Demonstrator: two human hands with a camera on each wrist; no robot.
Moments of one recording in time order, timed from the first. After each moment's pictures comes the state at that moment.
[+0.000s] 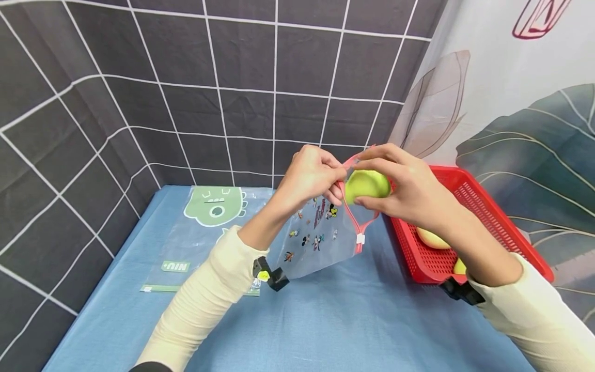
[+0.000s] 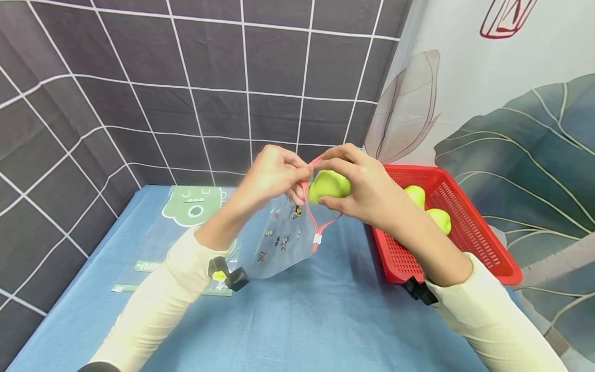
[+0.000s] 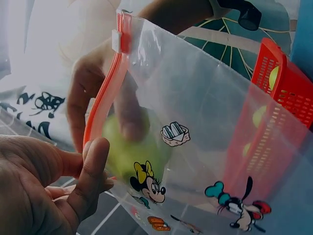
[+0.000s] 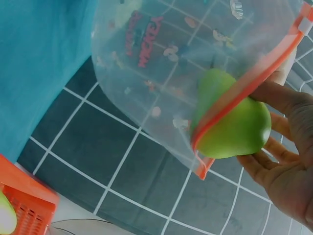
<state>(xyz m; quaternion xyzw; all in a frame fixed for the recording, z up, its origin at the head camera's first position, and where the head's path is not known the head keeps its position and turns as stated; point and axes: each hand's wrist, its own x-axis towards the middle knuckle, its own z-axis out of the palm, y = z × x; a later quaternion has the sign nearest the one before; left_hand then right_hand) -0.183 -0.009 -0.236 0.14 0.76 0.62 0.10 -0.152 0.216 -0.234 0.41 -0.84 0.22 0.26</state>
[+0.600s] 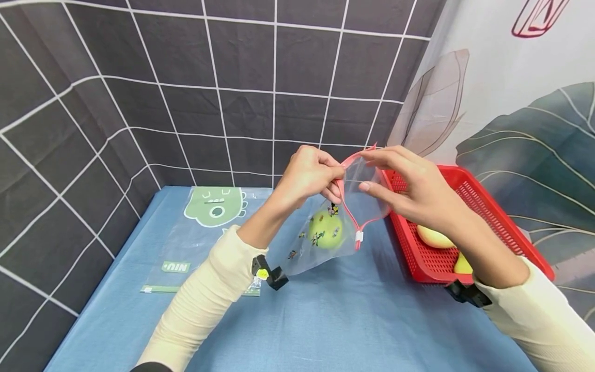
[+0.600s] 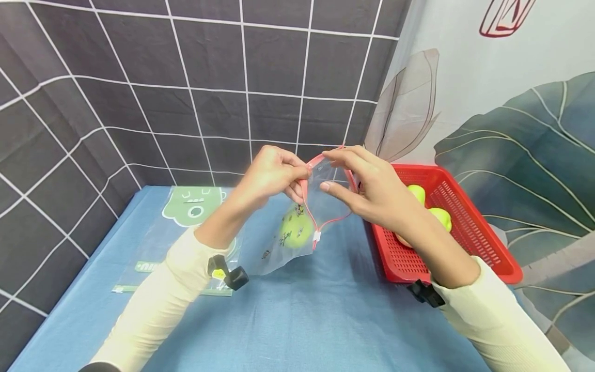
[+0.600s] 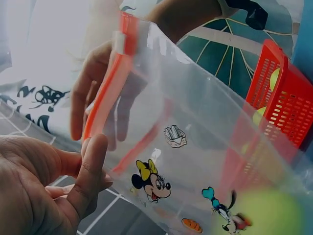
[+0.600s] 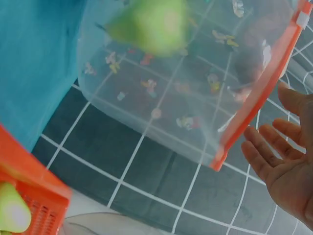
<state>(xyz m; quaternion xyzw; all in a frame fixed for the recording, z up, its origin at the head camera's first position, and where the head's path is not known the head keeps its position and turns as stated) -0.188 -0.012 -0.241 0.14 0.73 0.66 0.10 -0.149 0.227 -0.237 0.38 -0.85 0.25 0.26</state>
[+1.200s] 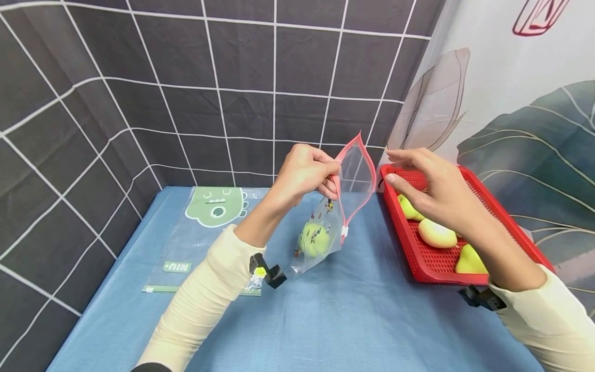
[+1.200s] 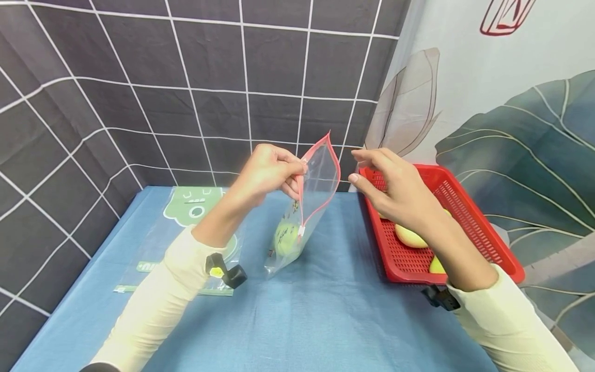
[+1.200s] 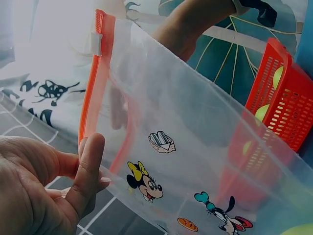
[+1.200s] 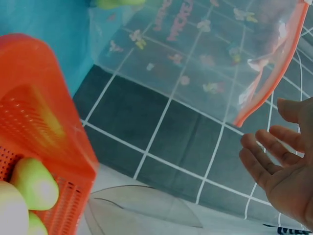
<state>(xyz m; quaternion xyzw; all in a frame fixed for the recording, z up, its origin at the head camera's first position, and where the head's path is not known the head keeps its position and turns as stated) -0.192 -0.016 -0.243 0.14 0.71 0.69 0.09 -0.149 0.262 -0.245 0.27 -0.91 0.24 0.22</state>
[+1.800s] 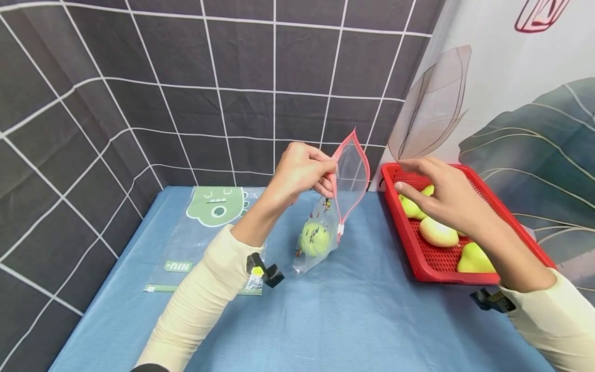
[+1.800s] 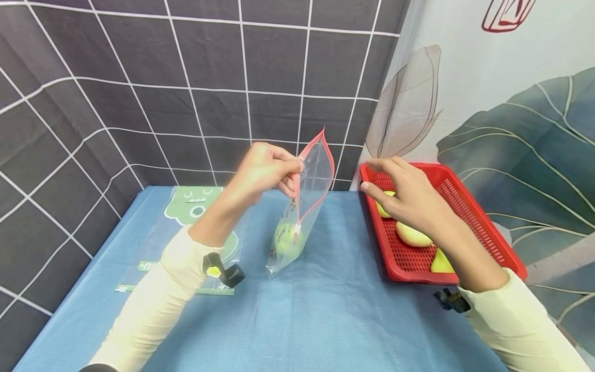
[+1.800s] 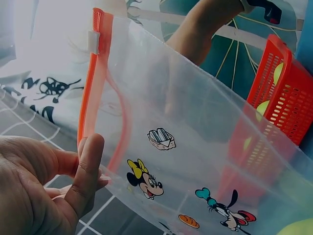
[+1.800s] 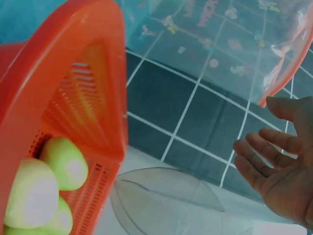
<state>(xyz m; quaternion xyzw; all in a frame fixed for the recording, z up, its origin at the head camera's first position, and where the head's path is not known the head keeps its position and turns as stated) -0.191 -0.021 -0.243 0.13 0.71 0.69 0.08 -0.157 0.290 -0.259 0.21 -0.94 0.22 0.13</state>
